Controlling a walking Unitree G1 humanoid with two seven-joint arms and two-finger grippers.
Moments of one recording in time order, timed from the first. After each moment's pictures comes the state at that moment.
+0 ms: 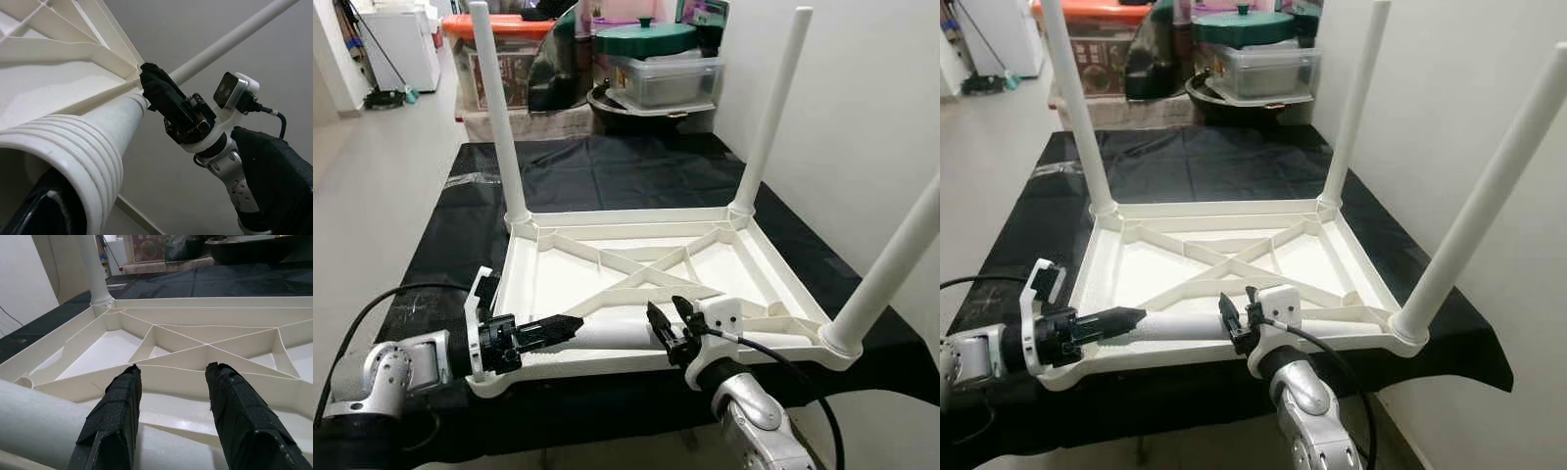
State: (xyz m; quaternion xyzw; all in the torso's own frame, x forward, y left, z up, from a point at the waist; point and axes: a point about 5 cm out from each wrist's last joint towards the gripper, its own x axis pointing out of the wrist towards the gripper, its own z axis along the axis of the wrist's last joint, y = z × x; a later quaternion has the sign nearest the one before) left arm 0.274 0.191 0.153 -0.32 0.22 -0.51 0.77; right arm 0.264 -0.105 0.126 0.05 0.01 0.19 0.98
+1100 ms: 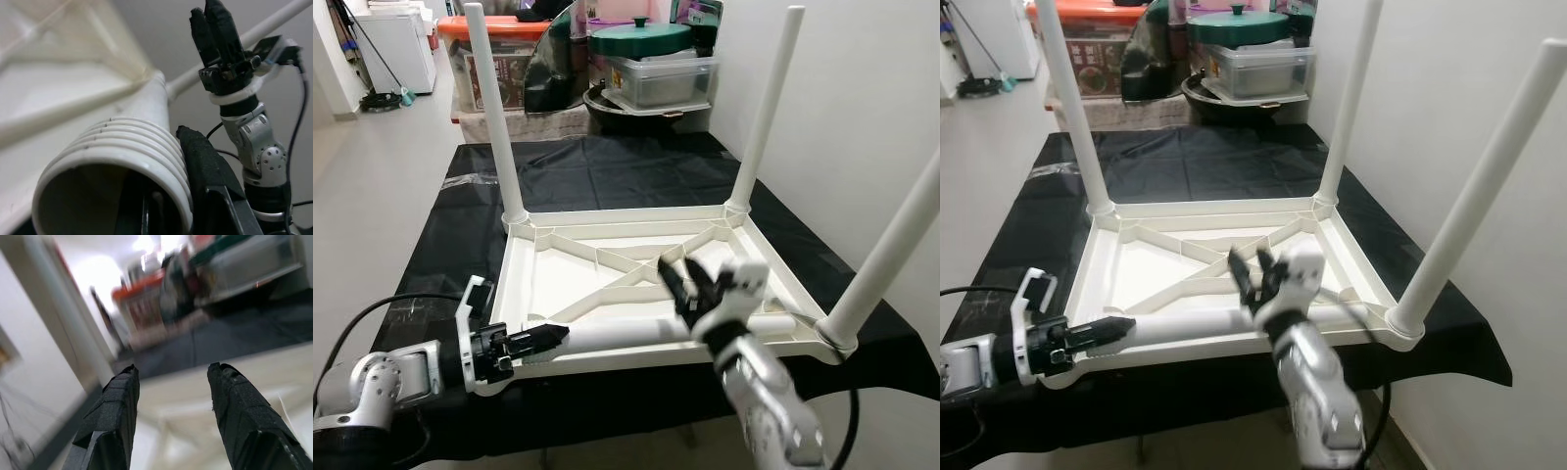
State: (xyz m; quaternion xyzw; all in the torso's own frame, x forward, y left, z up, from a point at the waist) left arm 0.265 0.206 0.166 -0.32 0.18 -0.47 0.80; right arm 0.300 -0.116 0.198 0.23 -0.09 0.17 0.95
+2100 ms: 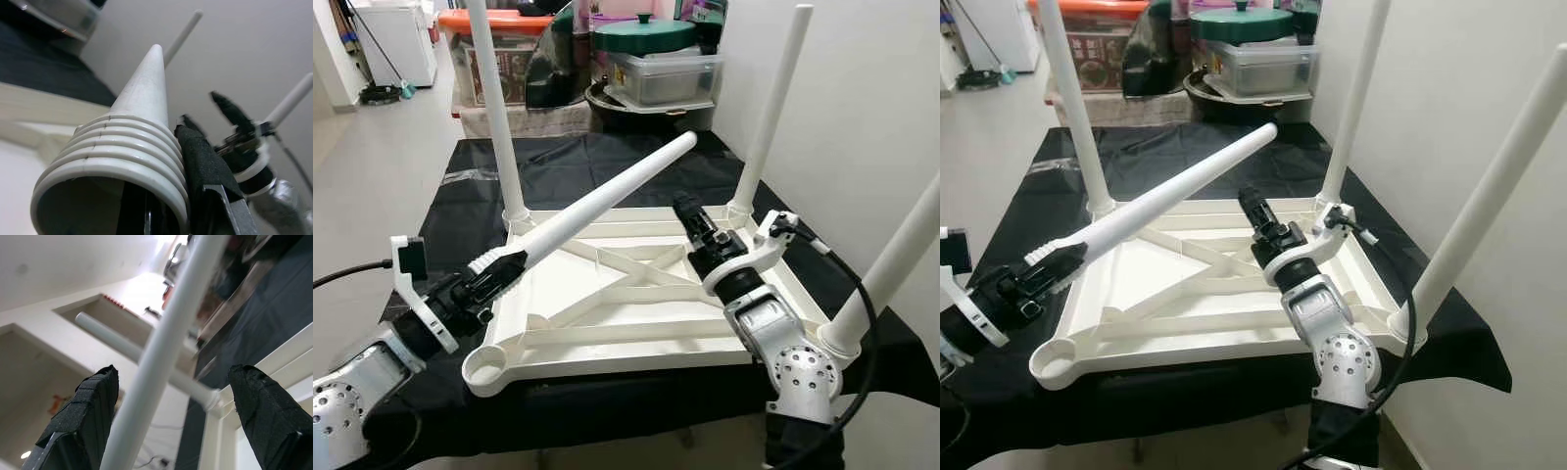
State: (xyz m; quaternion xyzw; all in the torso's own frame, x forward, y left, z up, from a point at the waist) left arm 0.250 0.202 0.221 -0.30 -0.04 -0.36 0.88; right arm 0.311 -0.116 0.216 0.52 -0.02 0.24 0.82
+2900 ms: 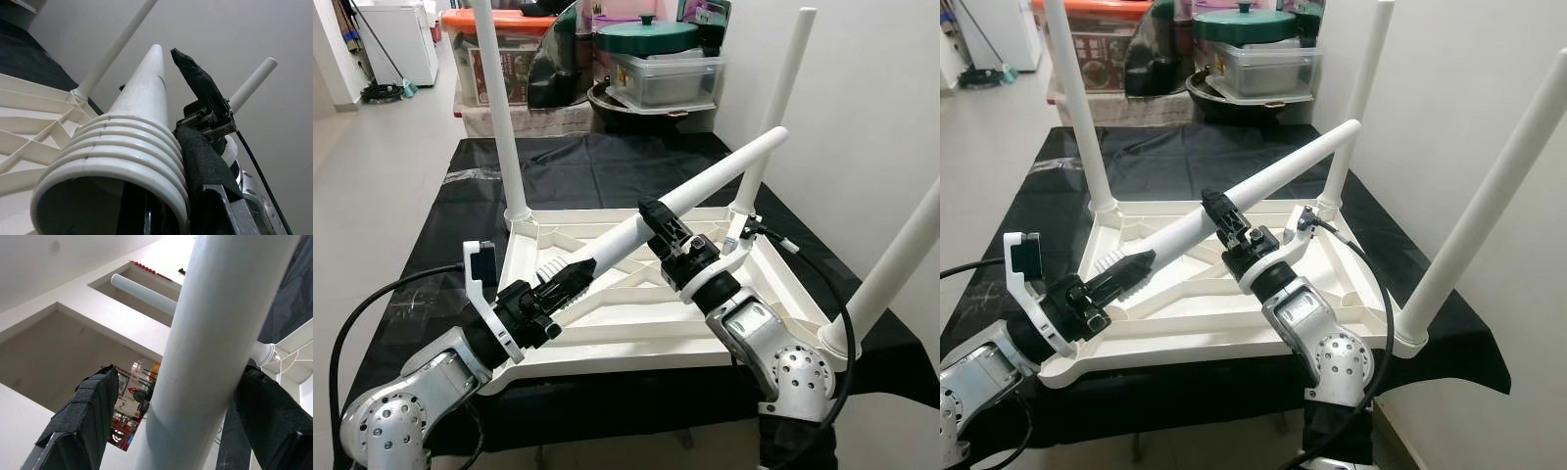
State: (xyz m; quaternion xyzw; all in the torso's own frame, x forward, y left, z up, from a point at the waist) left arm 0.245 0.146 0.216 -0.34 -0.02 -0.42 0.84; right arm 0.303 -0.093 0.219 0.56 0.03 0.33 0.76
